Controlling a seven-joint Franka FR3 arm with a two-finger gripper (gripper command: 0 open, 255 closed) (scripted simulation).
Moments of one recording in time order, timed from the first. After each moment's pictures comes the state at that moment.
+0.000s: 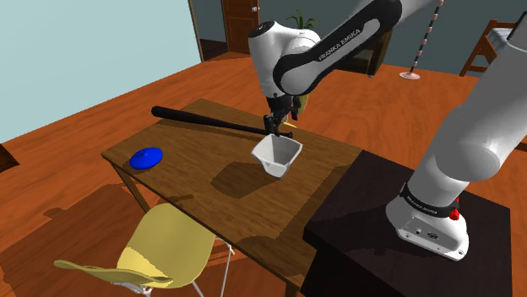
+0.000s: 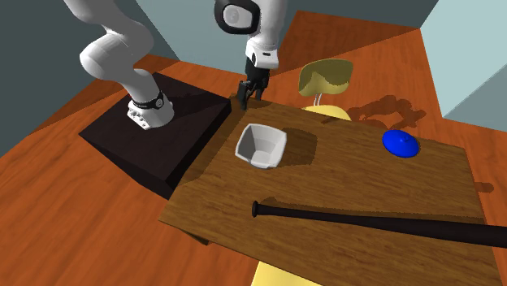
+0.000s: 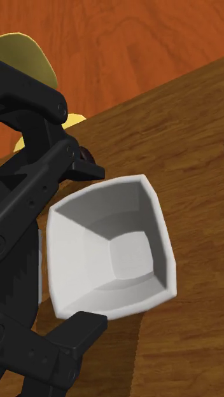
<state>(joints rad) 0.01 -0.08 0.27 -2.31 -0.27 2.08 0.58</state>
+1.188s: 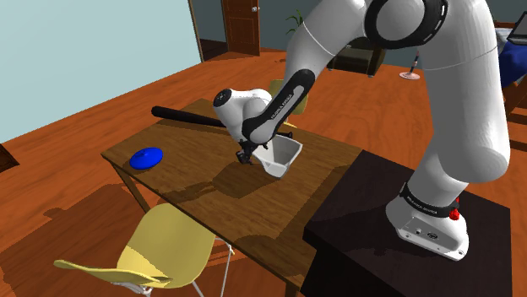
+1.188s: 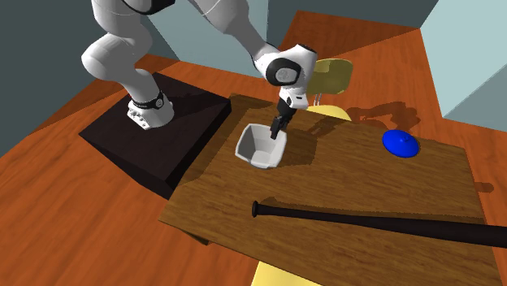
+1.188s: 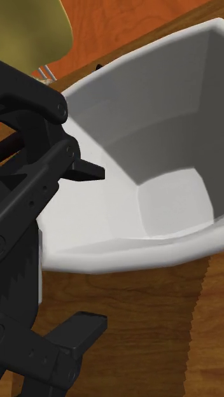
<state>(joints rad) 0.12 0.54 0.23 -1.94 -0.58 2.20 0.87</state>
